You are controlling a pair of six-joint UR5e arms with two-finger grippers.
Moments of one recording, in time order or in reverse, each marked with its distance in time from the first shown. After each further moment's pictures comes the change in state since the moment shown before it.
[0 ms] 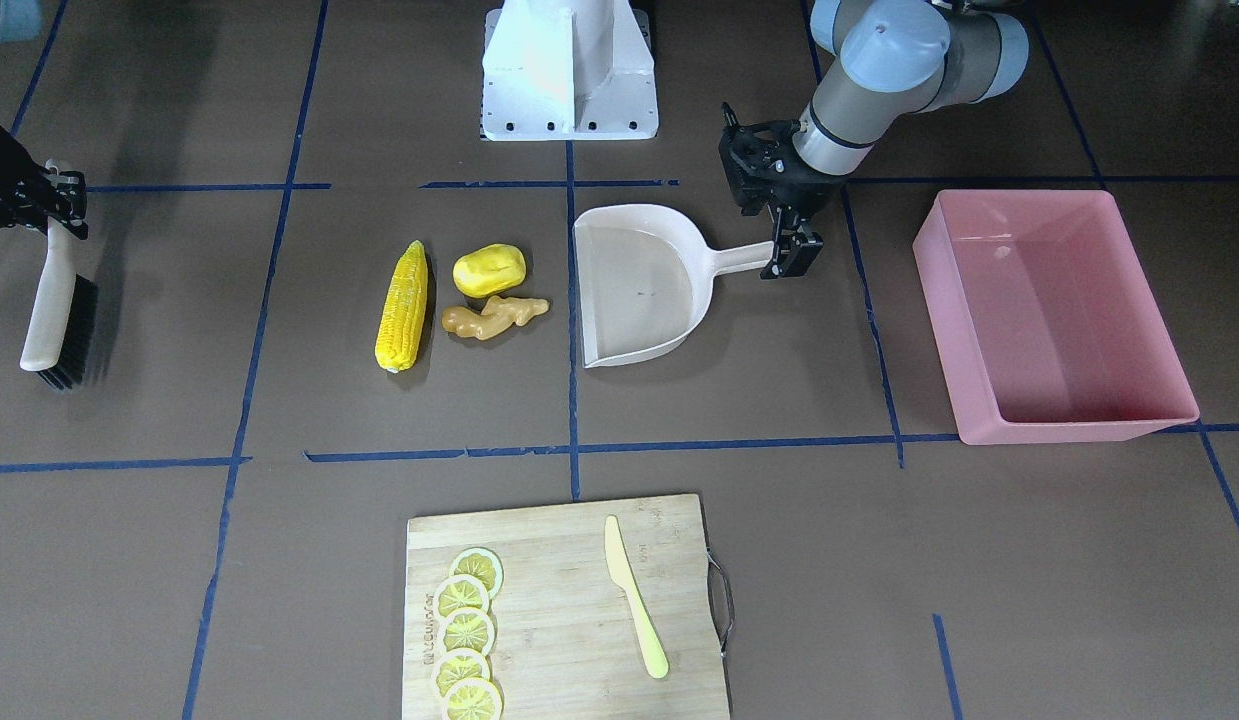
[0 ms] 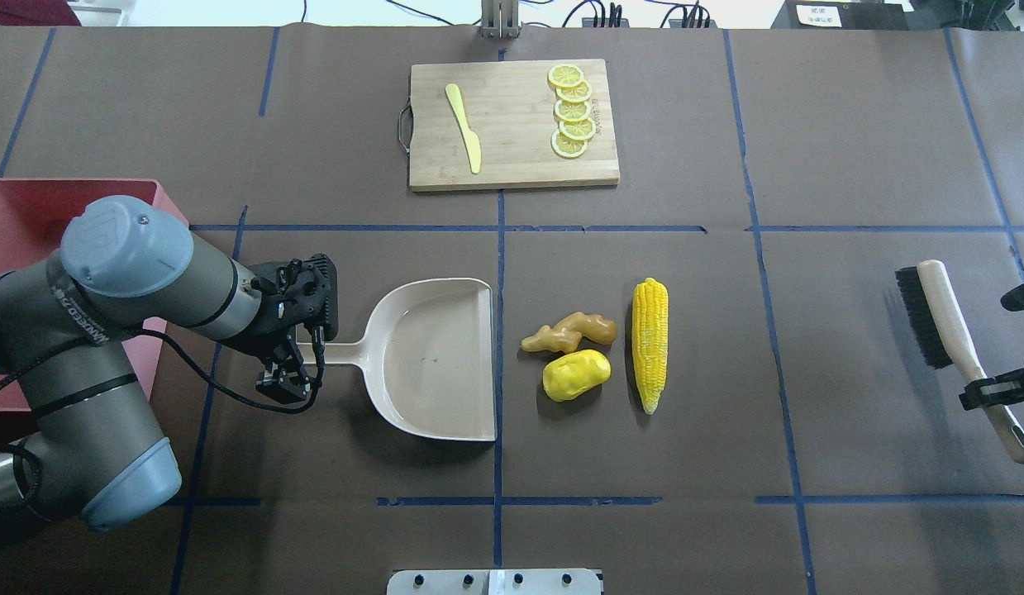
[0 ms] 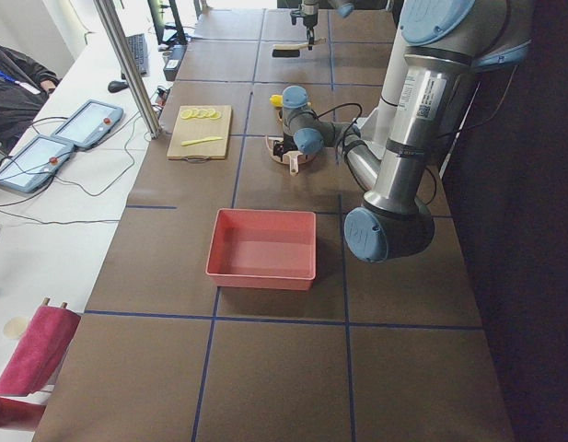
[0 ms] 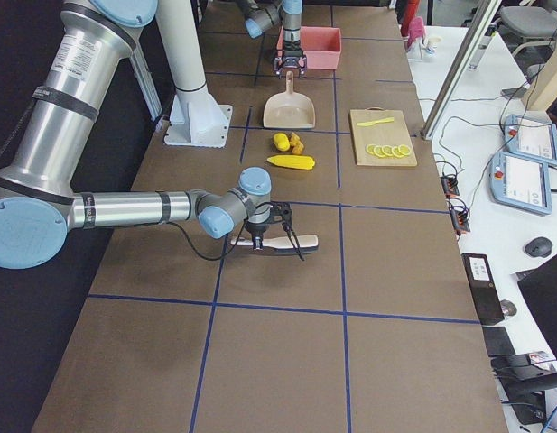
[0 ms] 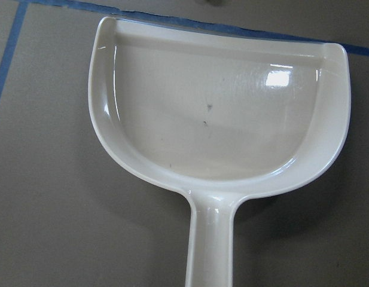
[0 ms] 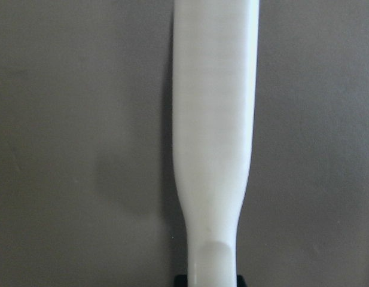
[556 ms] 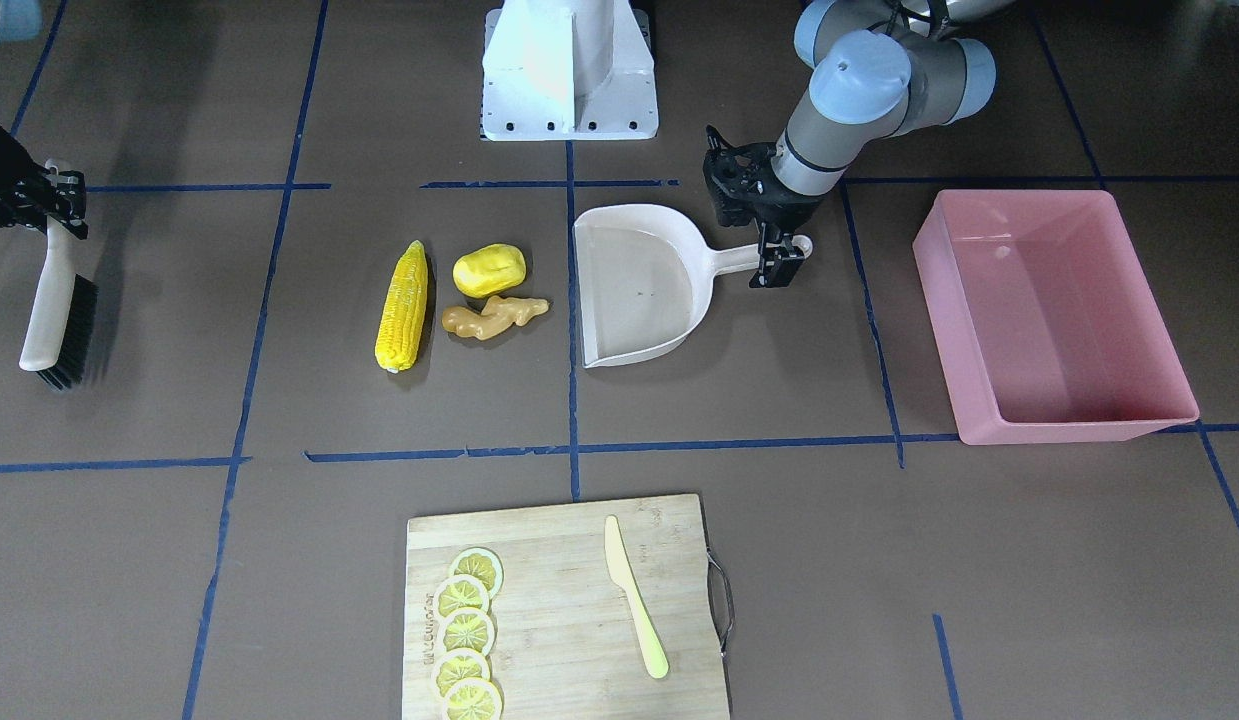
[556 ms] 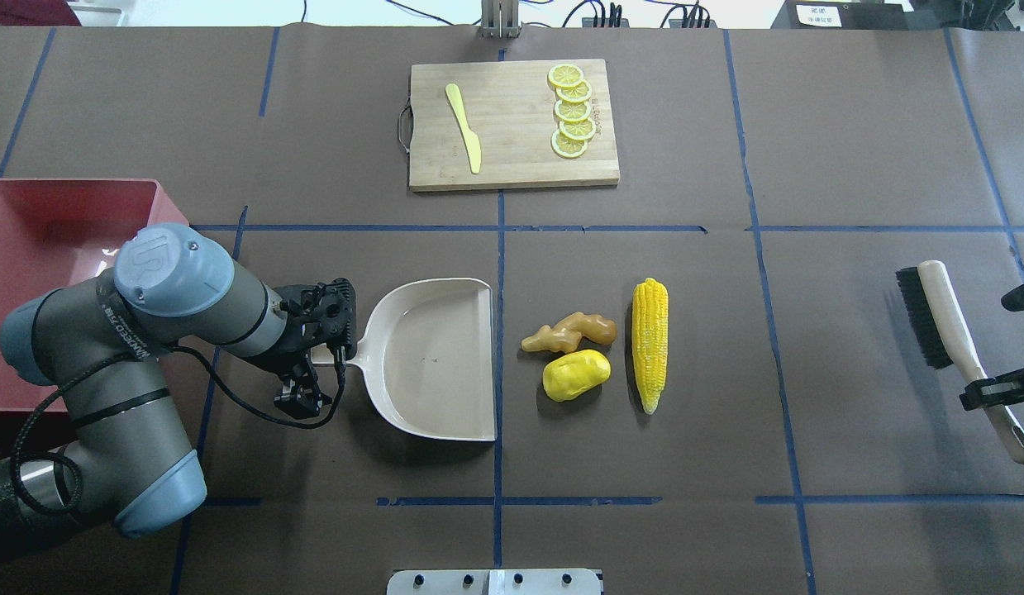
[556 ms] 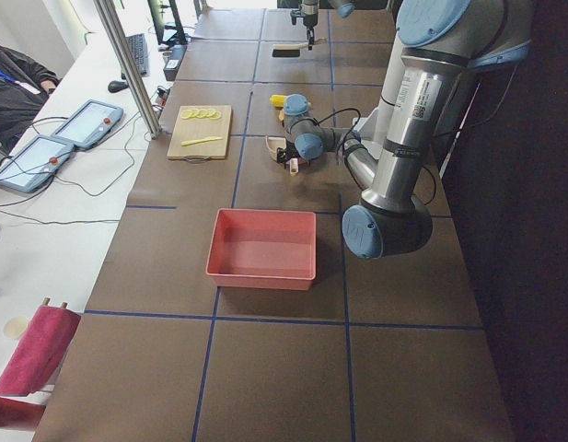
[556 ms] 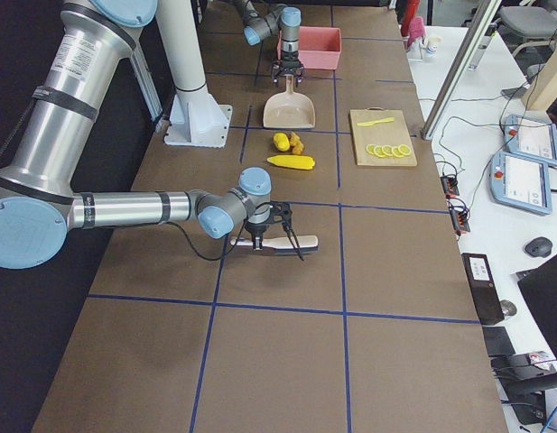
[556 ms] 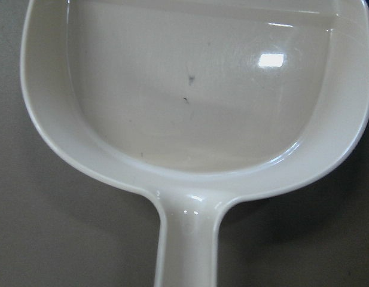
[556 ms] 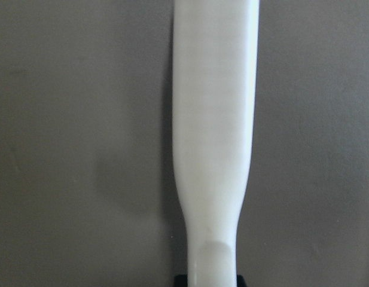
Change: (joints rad) left arm 0.043 -0.029 0.077 -0.004 0.008 -0.003; right arm 0.000 -0.001 0.000 0.000 0.000 0.002
